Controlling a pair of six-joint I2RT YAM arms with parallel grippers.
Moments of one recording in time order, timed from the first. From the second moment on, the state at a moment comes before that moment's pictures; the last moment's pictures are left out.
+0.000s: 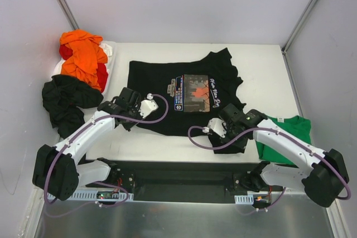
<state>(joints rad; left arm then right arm) -0.41 1.17 0.79 -0.76 0.04 0.56 0.73 1.14 0.80 -1.09 0.07 -0.53</state>
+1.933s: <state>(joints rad) -0.40 1.40 0.91 -0.64 -0.19 0.55 0.58 1.34 1.17 -0.99 0.36 -0.59</state>
